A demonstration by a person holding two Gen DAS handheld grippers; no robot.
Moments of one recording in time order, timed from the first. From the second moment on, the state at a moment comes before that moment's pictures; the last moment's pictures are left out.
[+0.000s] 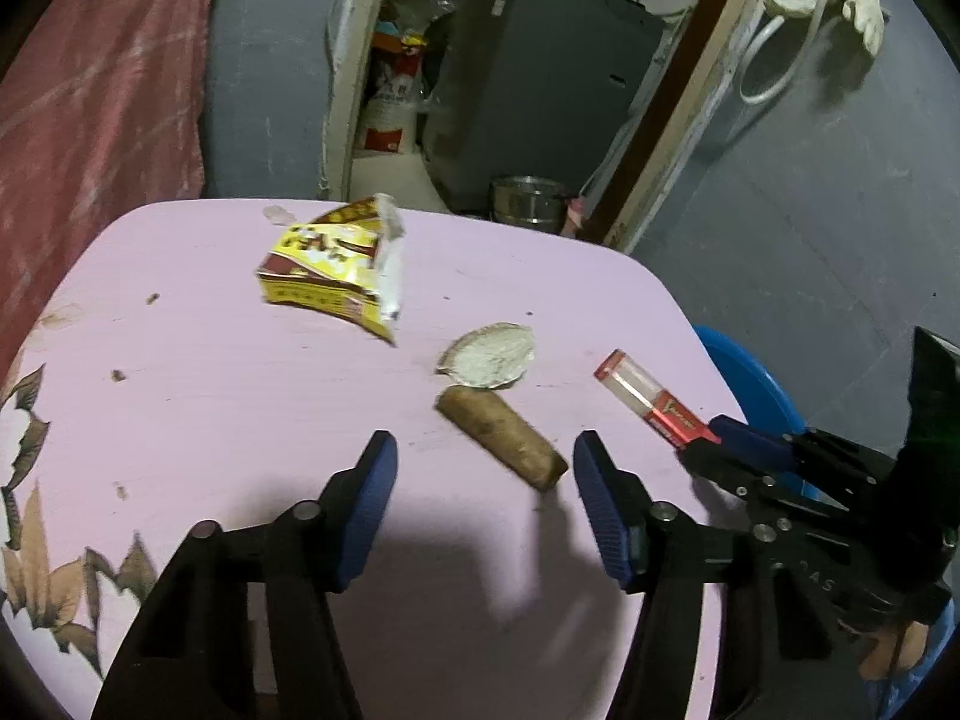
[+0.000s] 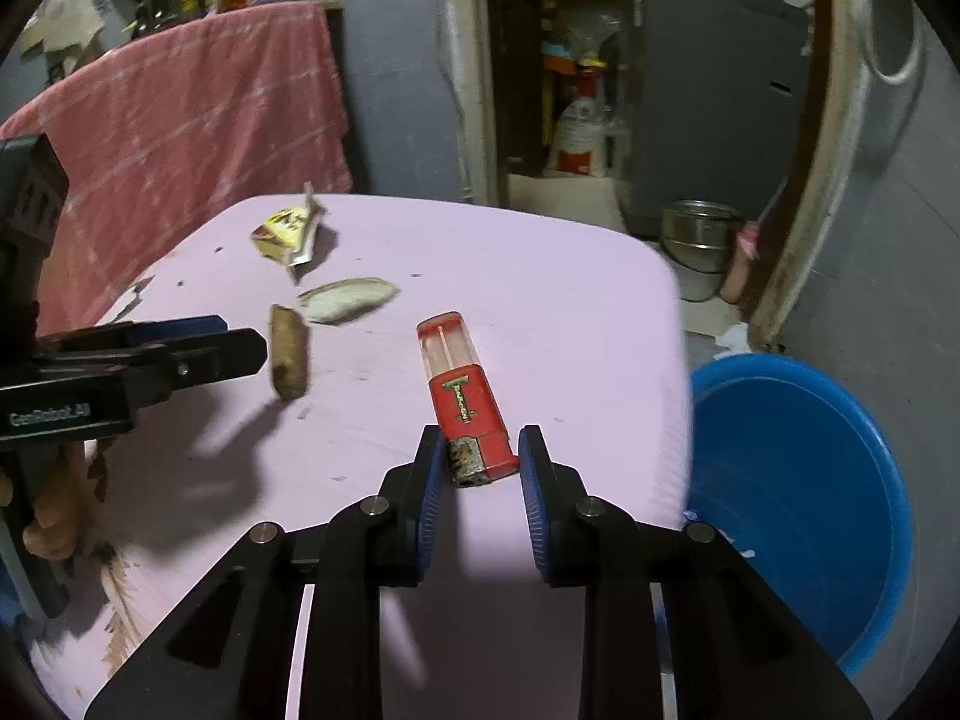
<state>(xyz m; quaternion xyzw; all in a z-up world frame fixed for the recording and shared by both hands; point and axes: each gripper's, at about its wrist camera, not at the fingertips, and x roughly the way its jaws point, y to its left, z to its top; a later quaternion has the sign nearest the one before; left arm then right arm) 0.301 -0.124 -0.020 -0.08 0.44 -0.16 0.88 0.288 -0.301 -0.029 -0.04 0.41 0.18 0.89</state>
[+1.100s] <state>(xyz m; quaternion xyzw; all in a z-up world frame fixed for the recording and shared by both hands) 0.308 -0.130 -0.021 -0.07 0.47 -0.17 0.86 0.302 -0.288 -0.032 -0.07 0.42 0.19 0.89</state>
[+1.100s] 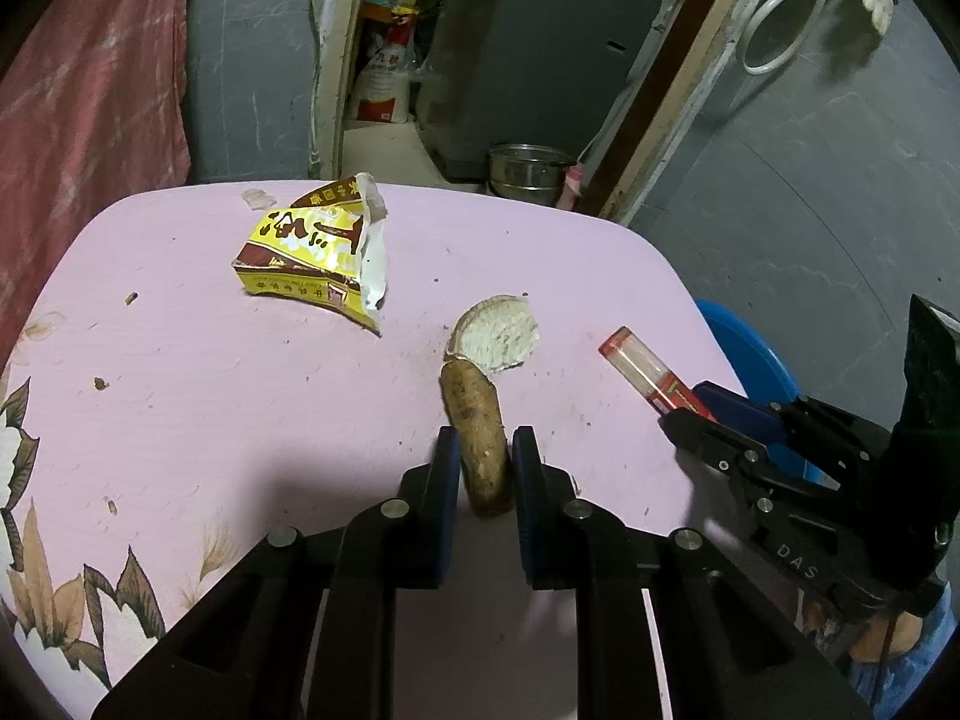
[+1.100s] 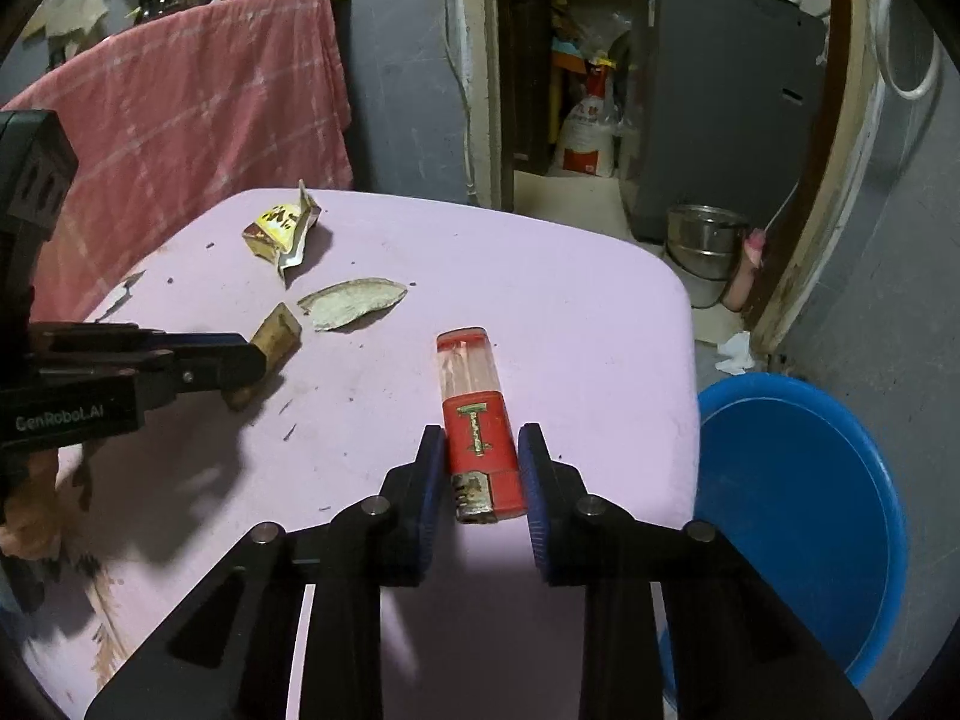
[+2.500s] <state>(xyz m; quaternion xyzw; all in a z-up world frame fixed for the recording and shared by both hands) 0.271 -0.163 -0.006 -0.01 0.41 -0.19 0.89 0.231 -0.327 0.022 -0.01 0.26 0.16 0.95</state>
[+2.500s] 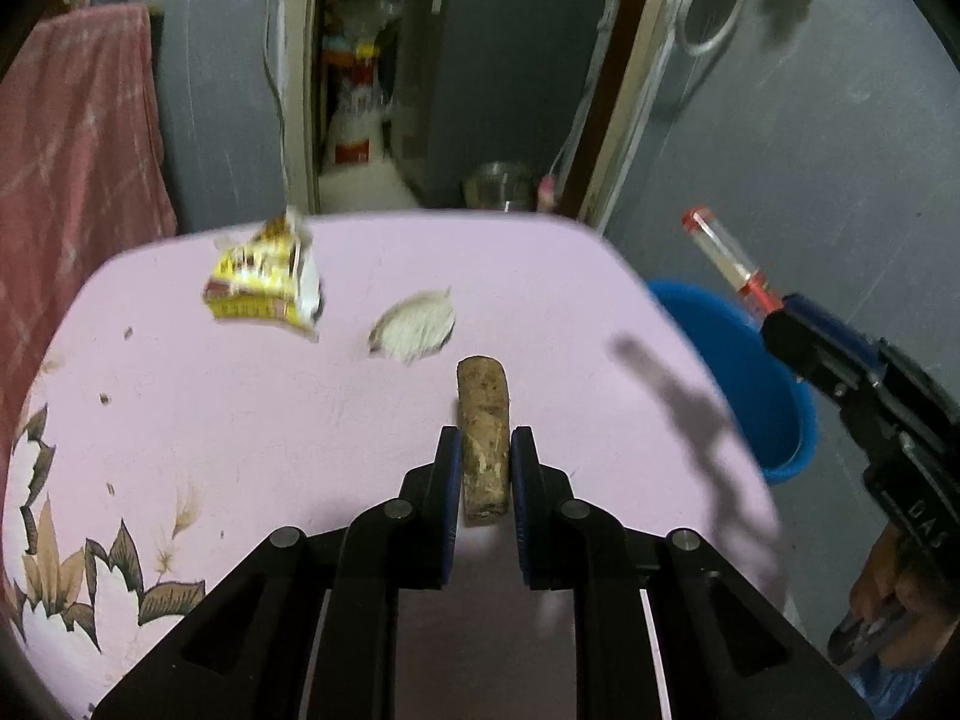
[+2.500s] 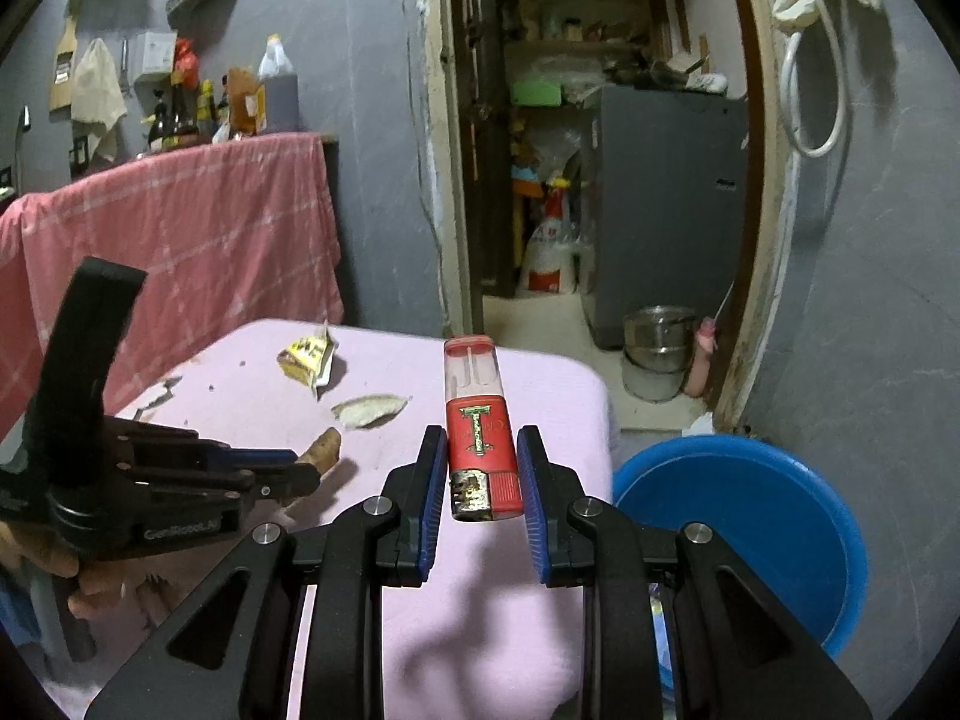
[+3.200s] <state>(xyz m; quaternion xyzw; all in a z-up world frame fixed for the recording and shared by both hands) 0.238 -0.256 0.071 -0.04 0.16 -0.24 0.96 0.172 -0.427 0.073 0.02 0.05 -0.01 1.00</state>
